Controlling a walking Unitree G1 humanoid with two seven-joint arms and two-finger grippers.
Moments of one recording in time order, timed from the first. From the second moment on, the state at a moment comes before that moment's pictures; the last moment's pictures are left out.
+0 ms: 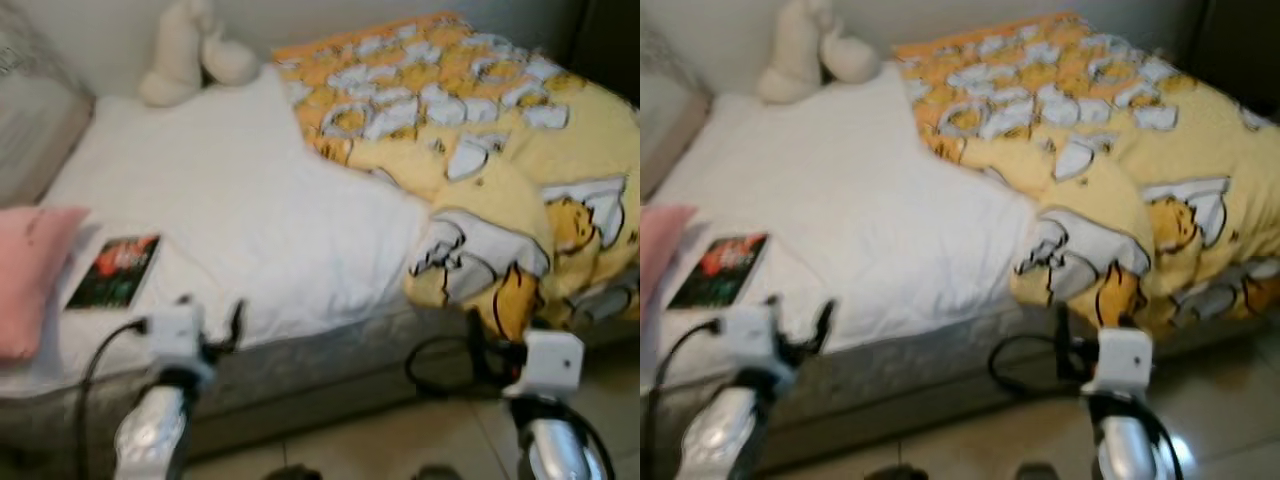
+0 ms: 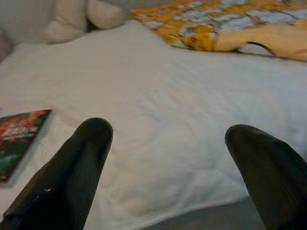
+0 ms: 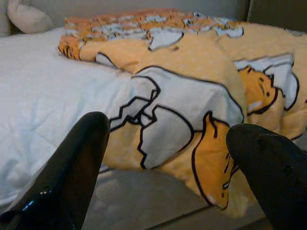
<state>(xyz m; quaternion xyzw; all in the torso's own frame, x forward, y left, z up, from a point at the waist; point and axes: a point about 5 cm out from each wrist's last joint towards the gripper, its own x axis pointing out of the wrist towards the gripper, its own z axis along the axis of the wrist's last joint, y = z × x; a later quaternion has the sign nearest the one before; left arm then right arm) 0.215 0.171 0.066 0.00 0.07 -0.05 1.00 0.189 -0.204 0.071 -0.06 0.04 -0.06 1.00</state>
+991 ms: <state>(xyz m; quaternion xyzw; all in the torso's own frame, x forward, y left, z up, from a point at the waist) 0.239 0.172 0.050 -0.07 0.11 0.00 0.99 0.235 -0.192 0.080 -0.11 0.02 0.05 0.99</state>
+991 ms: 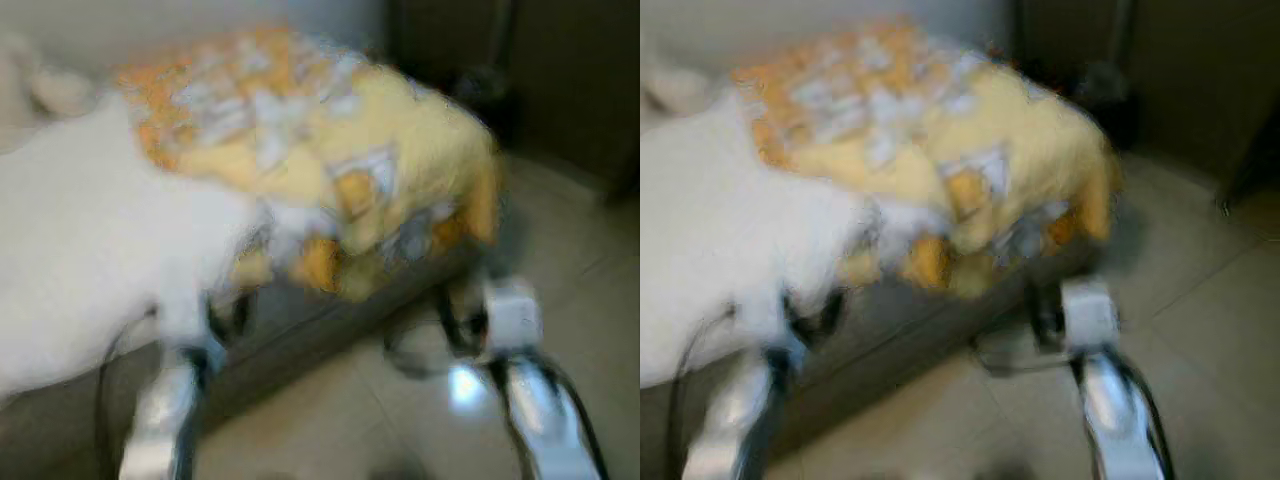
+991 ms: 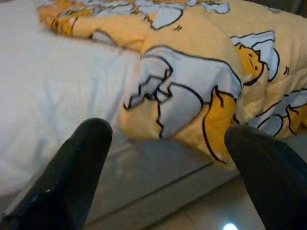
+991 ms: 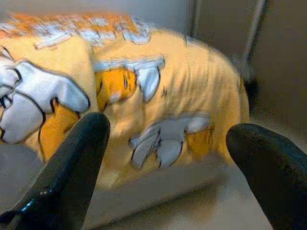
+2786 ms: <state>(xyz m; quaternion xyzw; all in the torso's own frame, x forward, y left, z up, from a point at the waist) 0.244 0.140 0.056 -0.04 0.08 -0.08 0.99 0.237 -0.177 0.059 -0.08 0.07 0.08 0.99</state>
